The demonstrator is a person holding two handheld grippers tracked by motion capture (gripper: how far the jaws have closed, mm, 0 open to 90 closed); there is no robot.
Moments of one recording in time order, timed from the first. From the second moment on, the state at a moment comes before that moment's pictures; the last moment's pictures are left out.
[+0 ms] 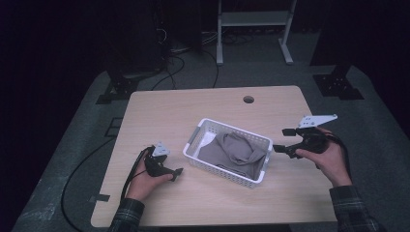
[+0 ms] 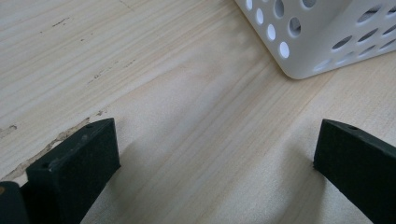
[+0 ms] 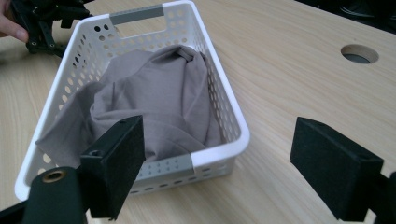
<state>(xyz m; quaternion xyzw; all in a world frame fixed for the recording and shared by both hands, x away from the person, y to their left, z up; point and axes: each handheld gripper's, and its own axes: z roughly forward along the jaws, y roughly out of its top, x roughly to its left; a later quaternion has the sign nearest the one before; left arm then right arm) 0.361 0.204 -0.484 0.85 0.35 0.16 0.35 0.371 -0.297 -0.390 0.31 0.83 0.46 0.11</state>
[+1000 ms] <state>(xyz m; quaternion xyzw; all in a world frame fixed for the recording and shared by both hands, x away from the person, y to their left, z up) 0.362 0.204 -0.484 0.85 0.35 0.16 0.35 0.384 -0.214 -0.385 0.24 0.86 0.44 0.10</state>
